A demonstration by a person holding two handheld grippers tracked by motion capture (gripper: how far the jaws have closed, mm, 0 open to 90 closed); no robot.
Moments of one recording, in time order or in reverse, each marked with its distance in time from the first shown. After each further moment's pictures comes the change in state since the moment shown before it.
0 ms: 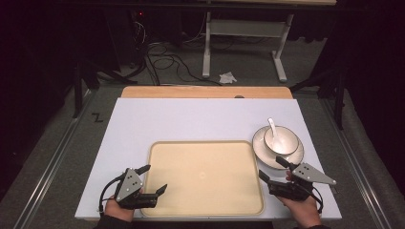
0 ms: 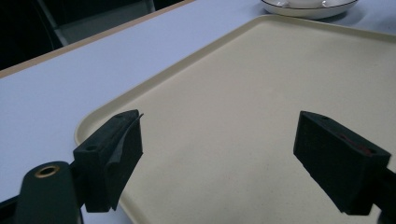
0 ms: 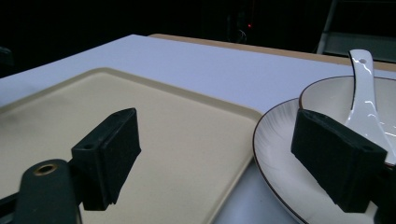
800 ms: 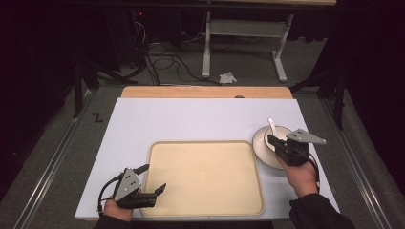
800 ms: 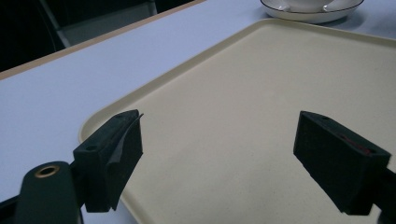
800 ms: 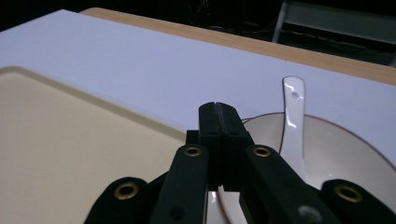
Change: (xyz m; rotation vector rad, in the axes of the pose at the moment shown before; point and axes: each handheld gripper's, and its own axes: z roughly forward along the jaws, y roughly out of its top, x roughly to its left) left arm 0.002 0.000 -0.002 -0.012 0.003 -0.010; right arm -0.044 0.058 0.051 0.165 -0.159 -0.004
